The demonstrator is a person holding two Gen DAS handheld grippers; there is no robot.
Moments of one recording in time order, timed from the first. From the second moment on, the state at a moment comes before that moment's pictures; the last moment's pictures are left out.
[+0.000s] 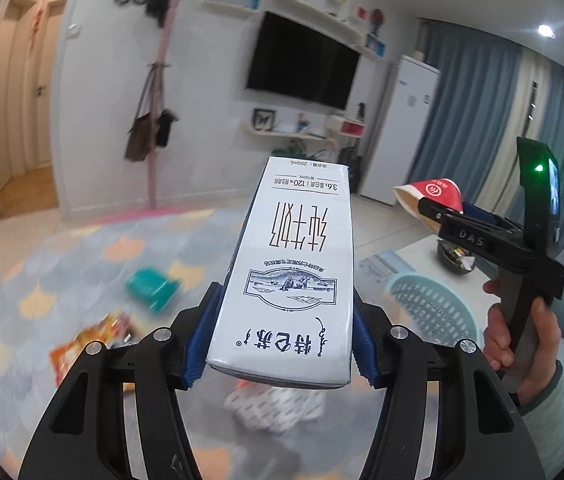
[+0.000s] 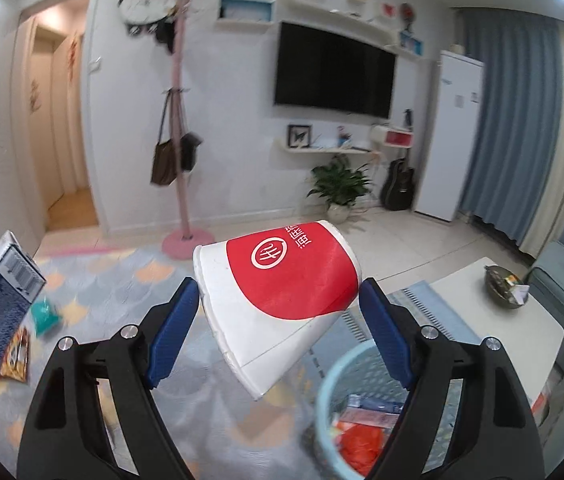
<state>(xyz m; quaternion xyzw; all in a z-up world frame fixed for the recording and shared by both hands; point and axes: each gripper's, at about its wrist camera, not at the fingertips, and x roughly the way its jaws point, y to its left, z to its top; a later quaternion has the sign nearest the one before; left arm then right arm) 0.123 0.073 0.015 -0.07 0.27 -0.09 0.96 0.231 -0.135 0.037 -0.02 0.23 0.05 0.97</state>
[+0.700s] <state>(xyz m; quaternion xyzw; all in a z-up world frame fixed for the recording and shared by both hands) 0.238 -0.093 0.022 -0.04 0.34 -0.22 0.91 0.283 -0.306 -0.043 0.08 0.42 -0.08 0.90</state>
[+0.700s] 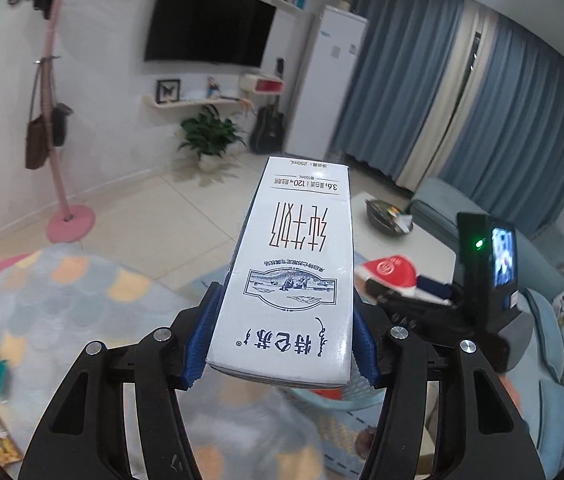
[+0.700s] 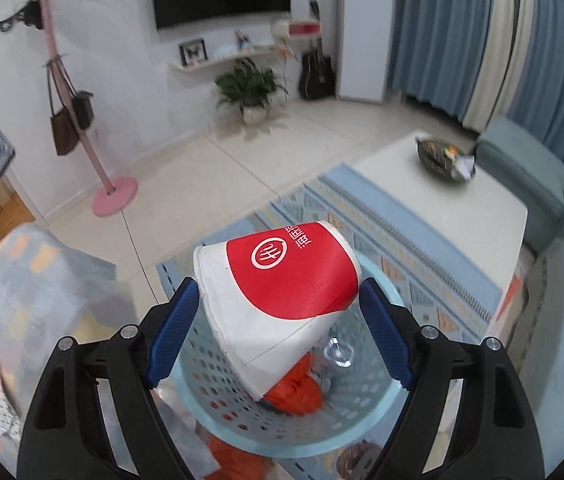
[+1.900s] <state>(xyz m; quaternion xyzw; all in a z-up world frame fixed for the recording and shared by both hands) 0.264 -0.144 -0.023 -0.07 0.40 -0.23 0.88 0.268 -0.355 -0.120 0.17 0.49 -0.07 0.85</state>
